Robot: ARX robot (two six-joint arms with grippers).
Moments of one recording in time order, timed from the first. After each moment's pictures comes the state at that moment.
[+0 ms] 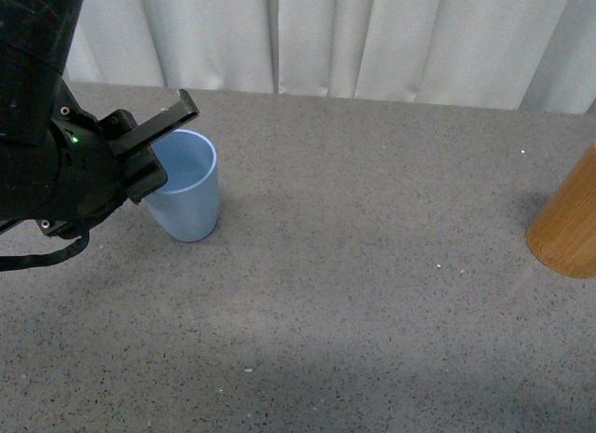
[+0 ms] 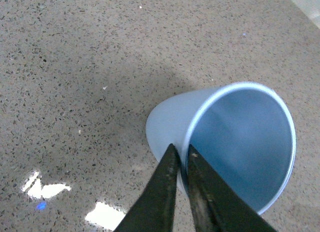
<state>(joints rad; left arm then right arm) -0.34 1.78 0.71 0.32 -0.28 -0.77 0.00 0.00 0.00 0.00 0.00 0.00</state>
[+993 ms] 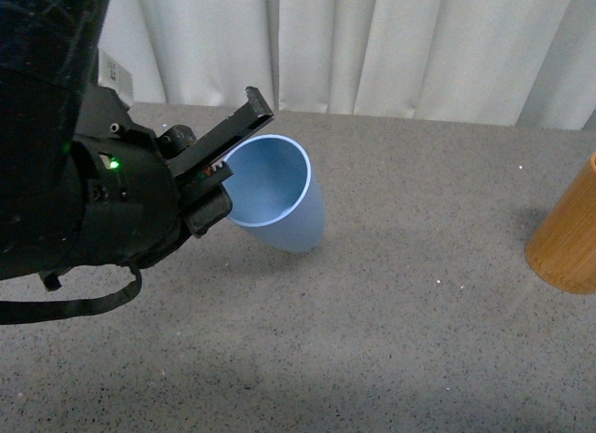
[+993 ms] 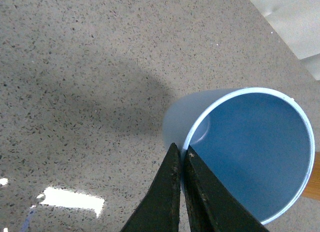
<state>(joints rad) -0.49 1.69 0.65 0.40 -0.13 -0.88 0.00 0.00 0.00 0.00 0.00 0.00</state>
